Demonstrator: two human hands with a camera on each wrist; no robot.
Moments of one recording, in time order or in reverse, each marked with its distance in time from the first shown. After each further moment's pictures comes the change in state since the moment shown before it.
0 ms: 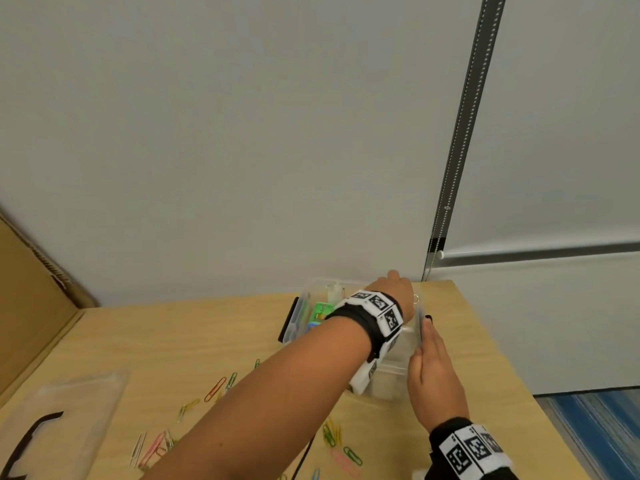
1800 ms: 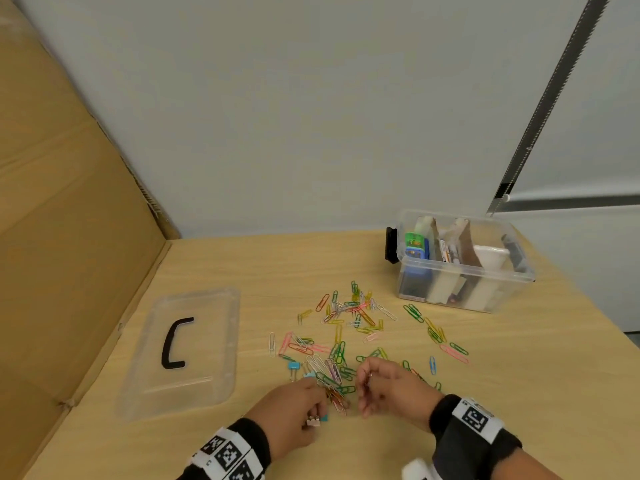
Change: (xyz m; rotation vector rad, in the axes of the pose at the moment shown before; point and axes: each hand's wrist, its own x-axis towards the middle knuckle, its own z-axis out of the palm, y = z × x) left_hand -0.359 -0.270 0.138 -0.358 -0.203 0.120; right_hand -0.170 -0.163 0.123 0.862 -0.981 0.442
